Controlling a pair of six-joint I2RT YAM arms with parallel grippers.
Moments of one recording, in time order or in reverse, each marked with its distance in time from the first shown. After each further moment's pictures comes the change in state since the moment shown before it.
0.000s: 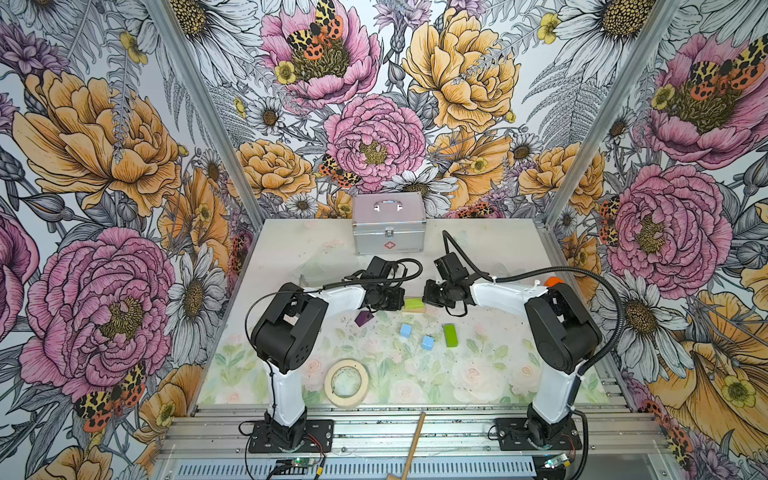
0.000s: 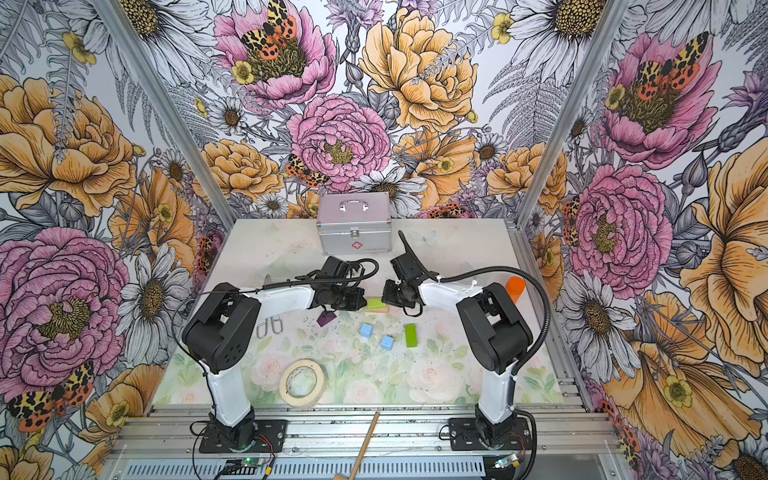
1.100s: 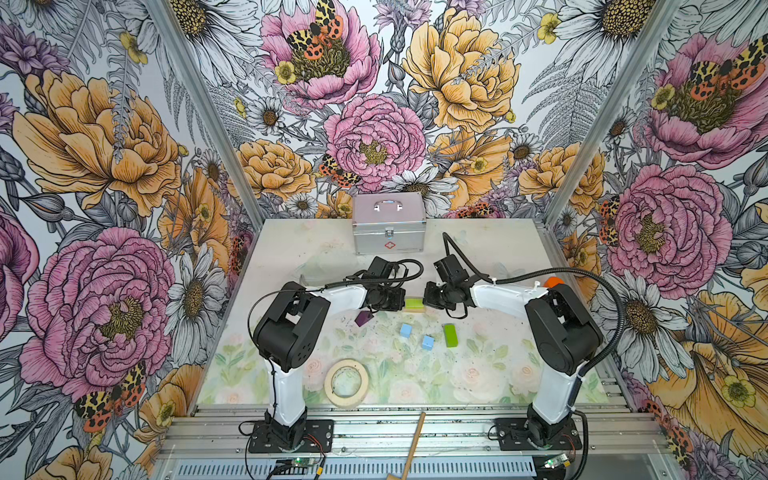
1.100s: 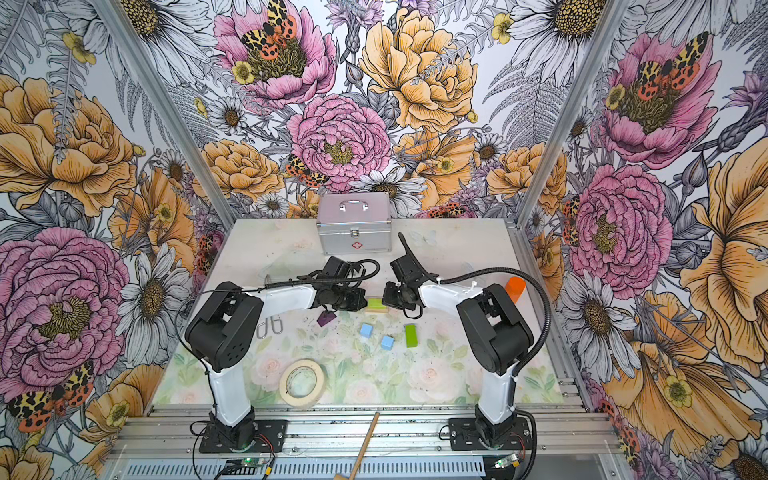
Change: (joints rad) left arm -0.005 0.014 0.010 -0.004 0.001 0.000; right arm 0.006 -0.011 -0.020 0.000 0.017 0.011
